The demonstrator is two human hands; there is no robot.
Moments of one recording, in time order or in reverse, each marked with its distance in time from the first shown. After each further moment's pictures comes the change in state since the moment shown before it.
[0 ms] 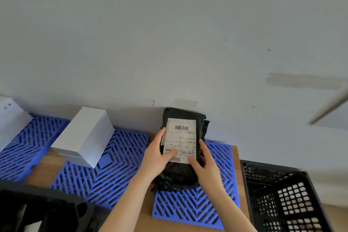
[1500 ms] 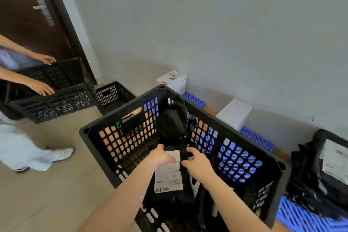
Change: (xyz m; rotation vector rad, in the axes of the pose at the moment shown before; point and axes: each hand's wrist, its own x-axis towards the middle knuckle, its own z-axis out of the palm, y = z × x) left_hand -0.267 -0.199 -0.314 0.019 0.231 -0.794; right_hand -0.216 -0.084 0.372 -0.610 -0.675 -0.226
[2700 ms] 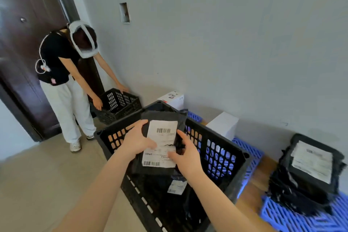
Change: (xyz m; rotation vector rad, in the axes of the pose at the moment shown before) left_hand -0.171 0.020 -0.048 -0.118 0.430 0.337; right_hand -0.099 -0.019 -0.032 0.380 0.185 -0.408
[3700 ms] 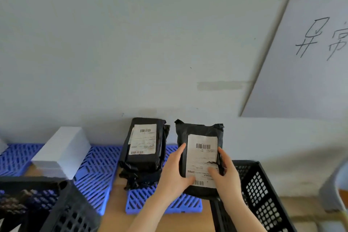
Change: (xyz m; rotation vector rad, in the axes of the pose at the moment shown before) left_hand -0.169 0.226 0.437 -0.100 -0.763 0.777; right_hand -0.229 0.172 -0.413 -0.081 1.043 0.348
